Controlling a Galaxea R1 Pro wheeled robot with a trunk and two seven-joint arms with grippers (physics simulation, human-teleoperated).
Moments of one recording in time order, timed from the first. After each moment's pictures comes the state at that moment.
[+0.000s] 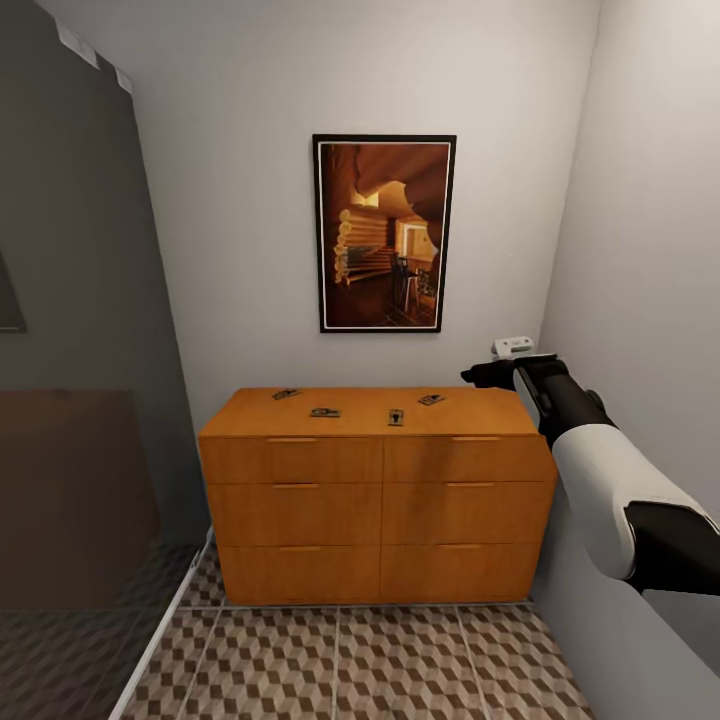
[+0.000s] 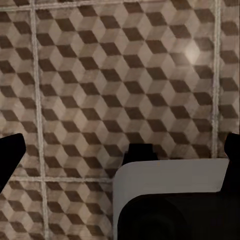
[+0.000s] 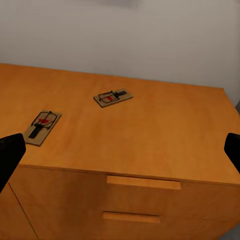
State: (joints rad) left arm -0.13 0.03 -0.04 -0.10 0.00 -0.07 0.08; right arm -1.26 -0.08 -0.08 -0.55 0.23 0.55 0.23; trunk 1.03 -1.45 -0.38
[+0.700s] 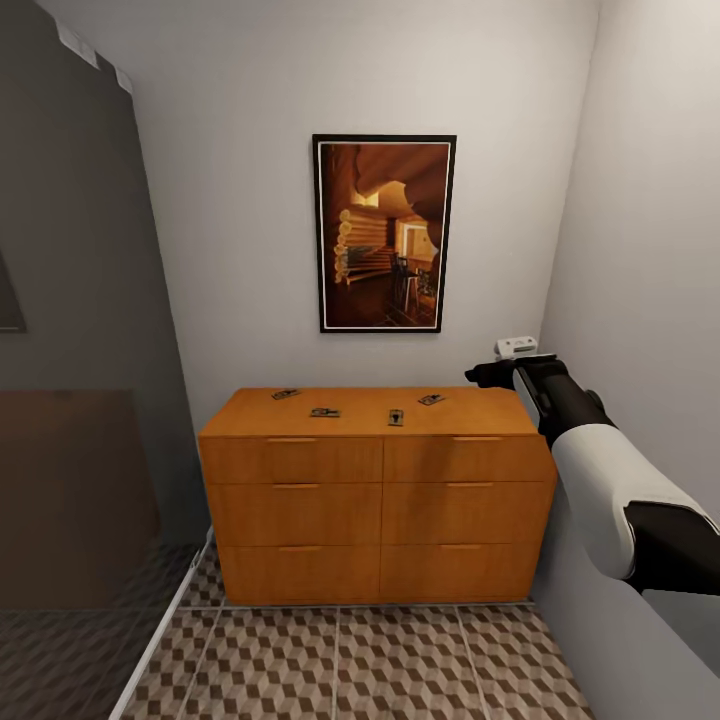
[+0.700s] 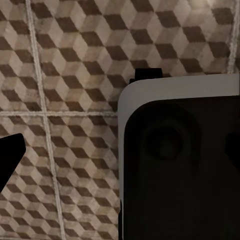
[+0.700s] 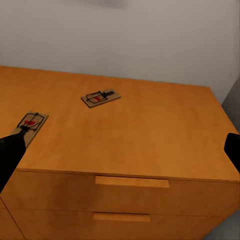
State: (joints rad) left arm -0.11 0.03 -0.03 0.07 0.00 -0.05 0.08; right arm -1.26 -0.08 -0.08 -0.55 0.23 0.55 0.17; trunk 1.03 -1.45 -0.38
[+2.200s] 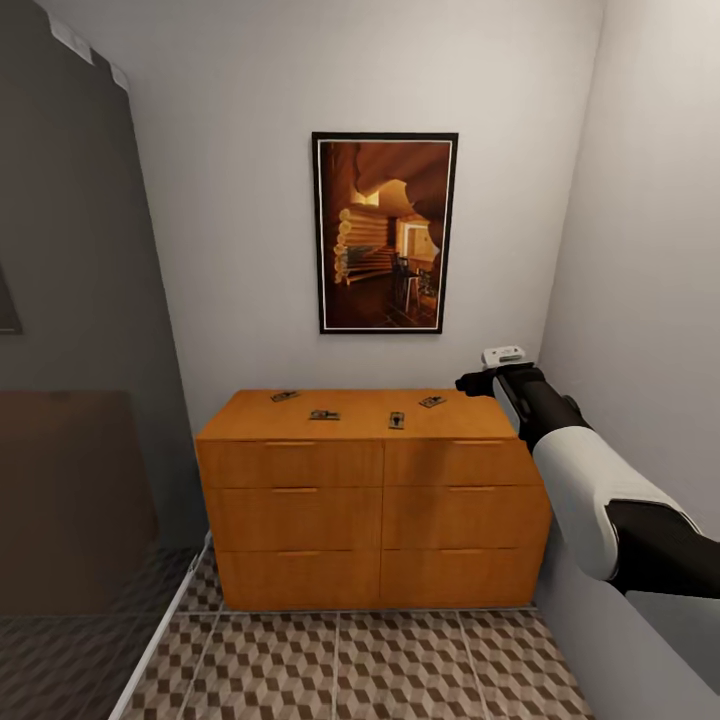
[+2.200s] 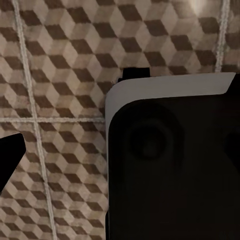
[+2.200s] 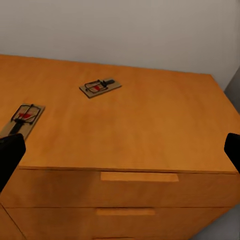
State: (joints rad) left arm -0.11 0.01 -0.03 0.07 0.01 -0.05 0.08; right arm -1.26 -0.02 -0.08 -0.49 0.23 0.55 0.06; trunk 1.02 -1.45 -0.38
